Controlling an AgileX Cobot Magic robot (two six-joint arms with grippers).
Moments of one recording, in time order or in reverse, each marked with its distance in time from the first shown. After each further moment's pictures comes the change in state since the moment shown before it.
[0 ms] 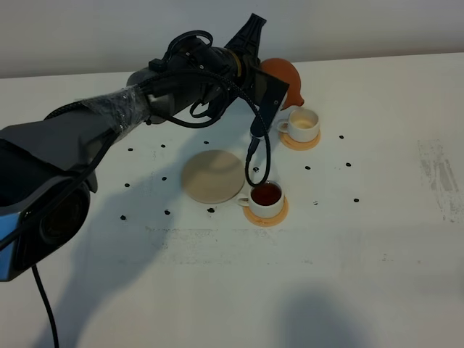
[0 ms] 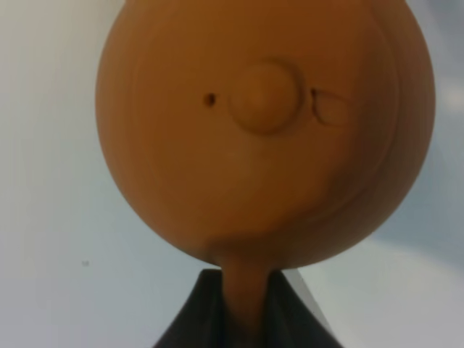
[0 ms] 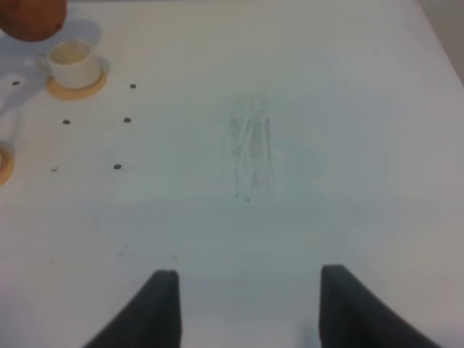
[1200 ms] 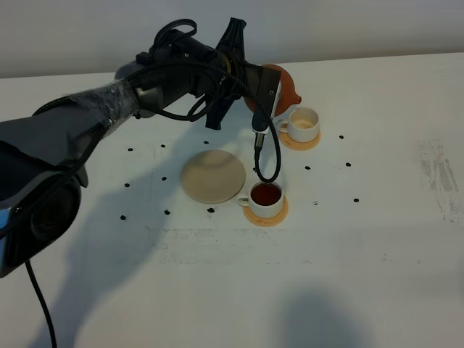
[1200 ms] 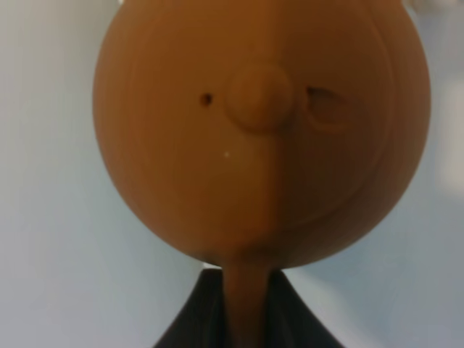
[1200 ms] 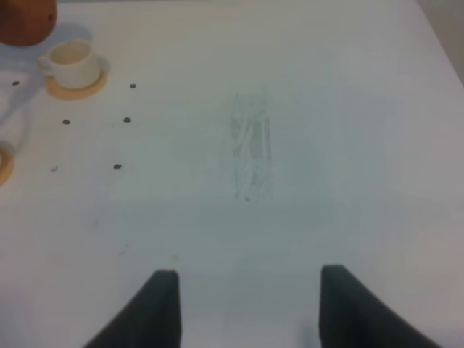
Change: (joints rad) left arm 0.031 -0.008 0.000 -0.204 0.094 -0.063; right arm 0.000 0.000 0.000 0.000 0.000 0.000
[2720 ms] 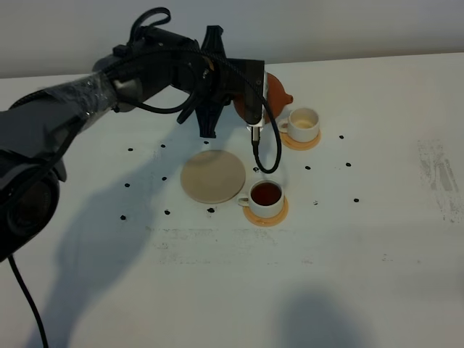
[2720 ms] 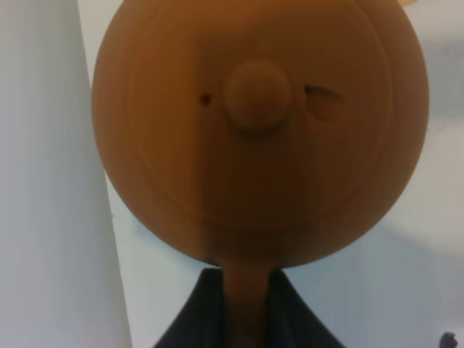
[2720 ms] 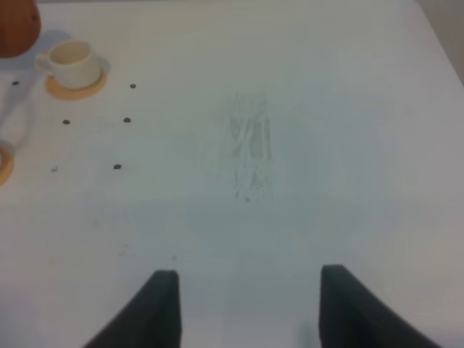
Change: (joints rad) left arm 0.044 -0.048 0.059 -0.193 0.079 -0.001; right arm 0.000 0.000 0.000 0.000 0.000 0.000
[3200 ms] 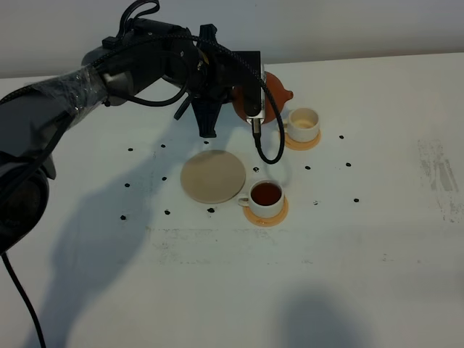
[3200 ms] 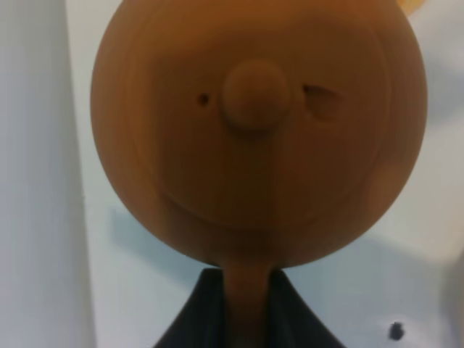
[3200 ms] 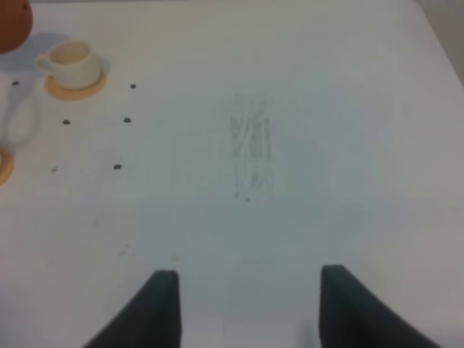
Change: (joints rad) left arm 0.015 -0.038 0.000 -0.074 0.072 -0.030; right arm 0.000 0.000 0.000 0.000 0.000 0.000
